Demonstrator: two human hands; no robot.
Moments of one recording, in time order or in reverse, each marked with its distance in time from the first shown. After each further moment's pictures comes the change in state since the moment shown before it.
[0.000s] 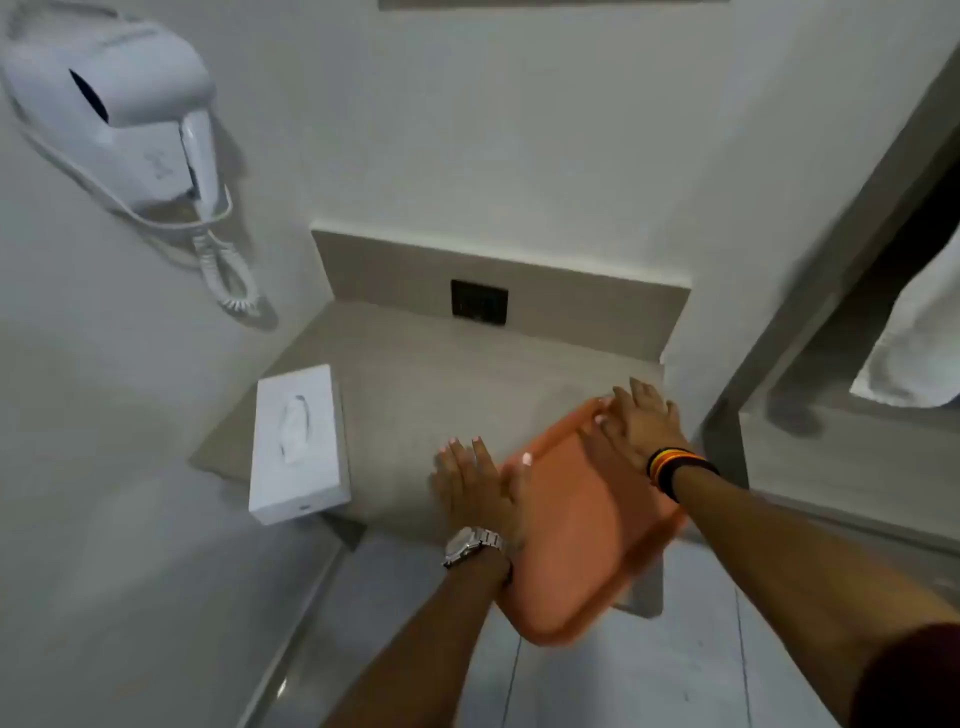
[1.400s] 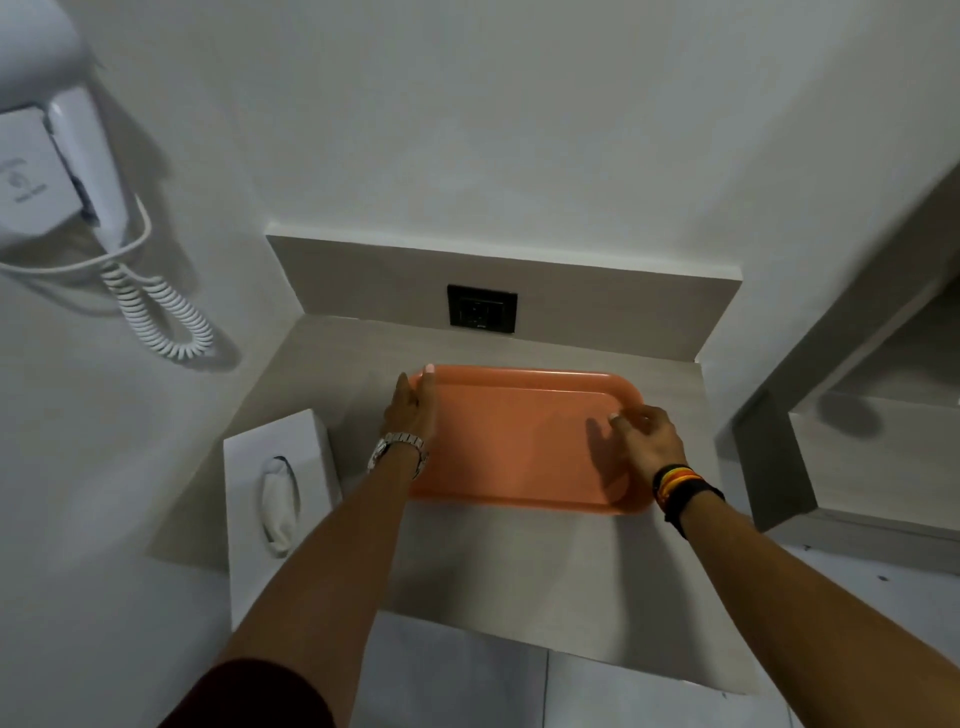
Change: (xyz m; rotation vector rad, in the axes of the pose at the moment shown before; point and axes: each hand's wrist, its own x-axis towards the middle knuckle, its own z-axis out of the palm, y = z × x) left_hand 0.249 -0.058 -0.065 -0.468 -0.156 -0.204; right_hand 0.068 -0.053 0.046 0.959 0.140 0.591
